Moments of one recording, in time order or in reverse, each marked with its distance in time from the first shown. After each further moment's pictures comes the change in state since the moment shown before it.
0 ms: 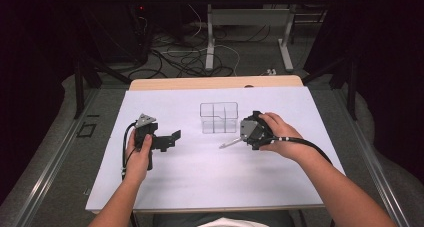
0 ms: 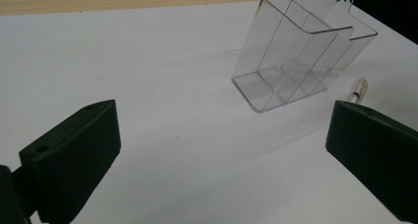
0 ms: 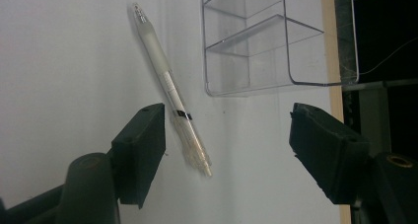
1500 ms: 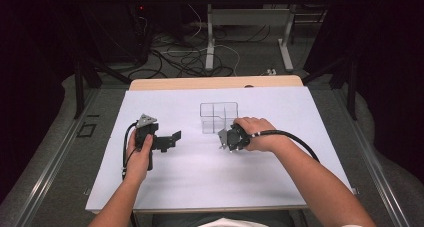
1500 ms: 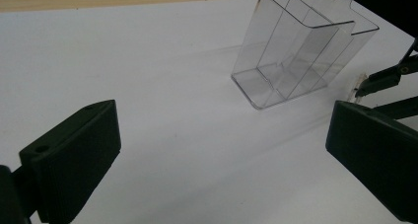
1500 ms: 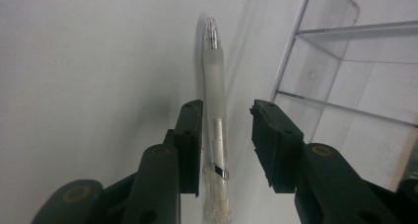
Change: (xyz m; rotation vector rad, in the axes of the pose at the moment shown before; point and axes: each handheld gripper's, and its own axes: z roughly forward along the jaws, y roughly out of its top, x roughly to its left) left arm 0.001 -0.001 0.001 0.019 -0.004 0.002; right arm 0.007 0.039 0.055 0.162 0.267 -0.284
